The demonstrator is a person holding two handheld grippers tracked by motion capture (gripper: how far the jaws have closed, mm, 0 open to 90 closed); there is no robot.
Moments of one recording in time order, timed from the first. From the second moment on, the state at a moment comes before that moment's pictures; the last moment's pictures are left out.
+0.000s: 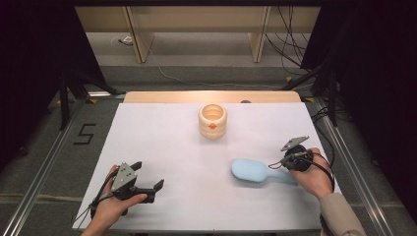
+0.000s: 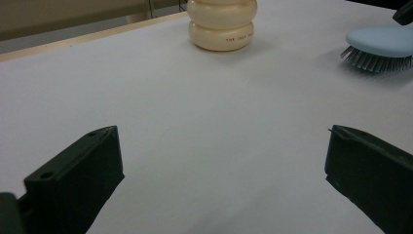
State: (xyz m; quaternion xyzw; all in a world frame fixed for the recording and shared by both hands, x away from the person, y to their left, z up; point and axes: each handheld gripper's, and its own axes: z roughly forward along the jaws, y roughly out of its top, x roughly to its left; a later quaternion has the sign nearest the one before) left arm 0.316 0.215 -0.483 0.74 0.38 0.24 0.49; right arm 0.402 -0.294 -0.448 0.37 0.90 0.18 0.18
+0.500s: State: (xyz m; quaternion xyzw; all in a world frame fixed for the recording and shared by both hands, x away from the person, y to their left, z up) left arm 0.316 0.215 -0.484 0.74 0.38 0.24 0.49; right arm 0.398 -0.297 -0.453 0.37 0.91 0.13 0.15
